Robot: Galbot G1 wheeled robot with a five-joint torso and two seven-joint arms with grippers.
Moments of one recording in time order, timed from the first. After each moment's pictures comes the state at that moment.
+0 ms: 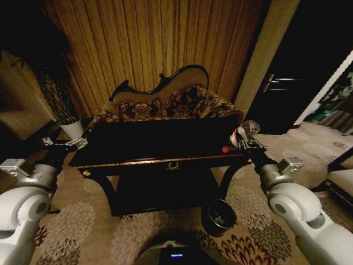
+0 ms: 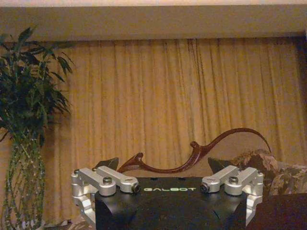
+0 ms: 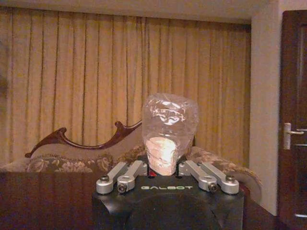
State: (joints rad) left arm 1.49 -0.92 -1.07 -2.30 -0.77 0.32 -0.09; right arm -1.49 0.82 0.77 2.35 0.80 -0.28 0.35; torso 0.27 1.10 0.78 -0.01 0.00
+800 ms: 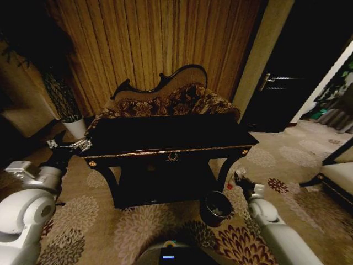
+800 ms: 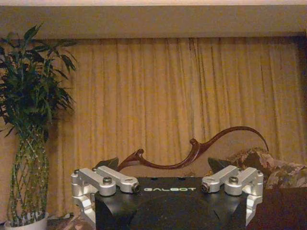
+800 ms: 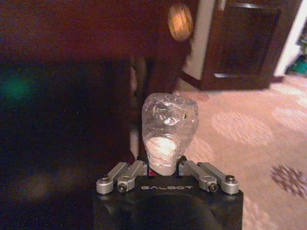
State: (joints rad) left arm 1.49 -0.96 -1.04 -2.34 -0.75 0.35 -0.12; right arm -1.30 1.06 0.55 1.42 0.54 -0.13 0.18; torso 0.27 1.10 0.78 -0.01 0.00
